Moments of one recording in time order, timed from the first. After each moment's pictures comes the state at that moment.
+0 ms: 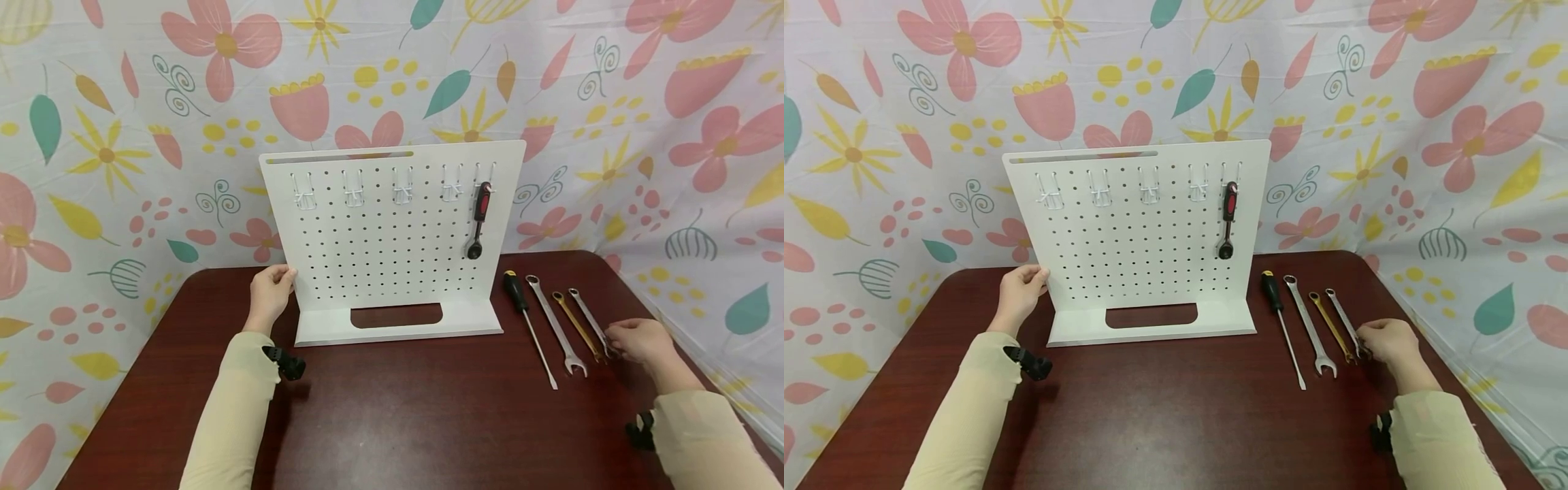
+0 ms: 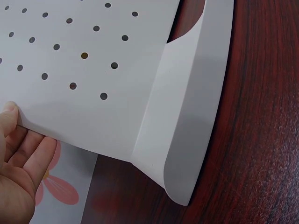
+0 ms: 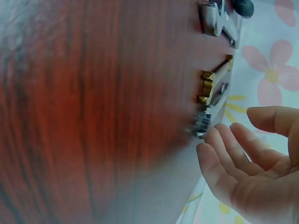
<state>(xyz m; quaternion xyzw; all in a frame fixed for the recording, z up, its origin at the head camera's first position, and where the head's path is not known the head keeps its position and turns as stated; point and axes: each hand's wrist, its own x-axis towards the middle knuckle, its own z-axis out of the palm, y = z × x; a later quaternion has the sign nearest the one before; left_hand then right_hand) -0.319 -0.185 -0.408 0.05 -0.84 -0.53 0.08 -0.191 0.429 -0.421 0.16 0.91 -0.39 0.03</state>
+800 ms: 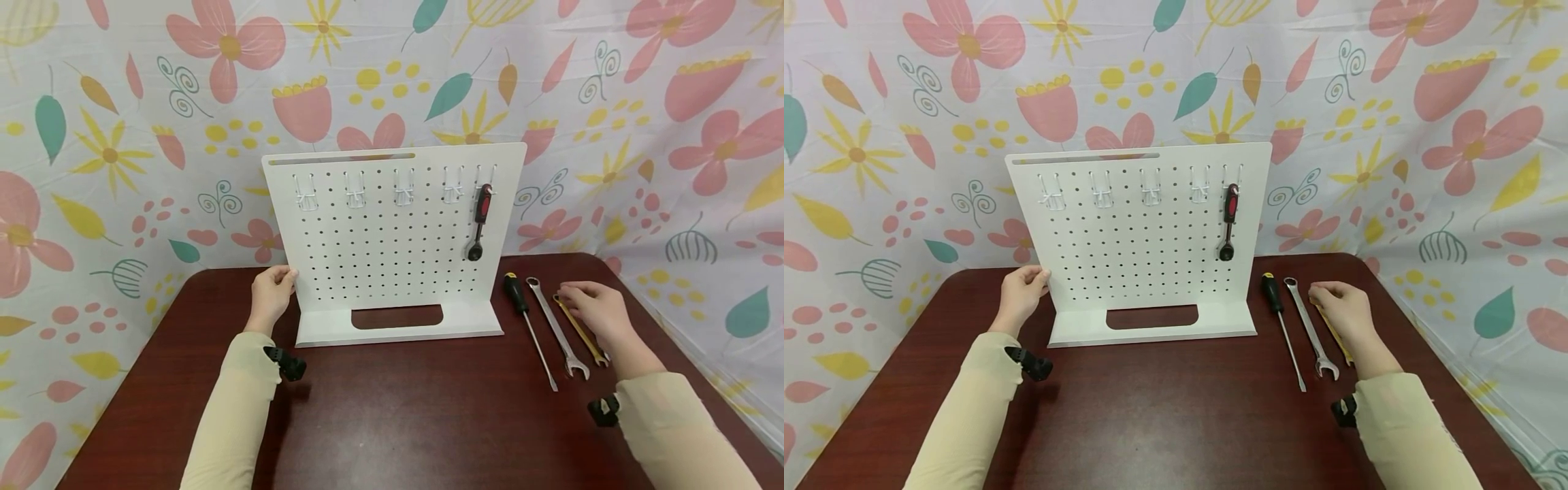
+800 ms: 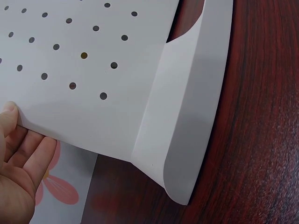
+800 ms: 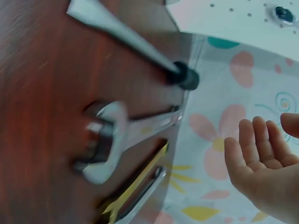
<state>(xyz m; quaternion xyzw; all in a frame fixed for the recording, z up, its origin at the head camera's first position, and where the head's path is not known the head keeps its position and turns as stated) -0.317 -0.184 -0.407 0.05 -0.84 -0.53 0.09 -0.214 0.352 -0.381 0.08 0.86 -0.50 -0.06</state>
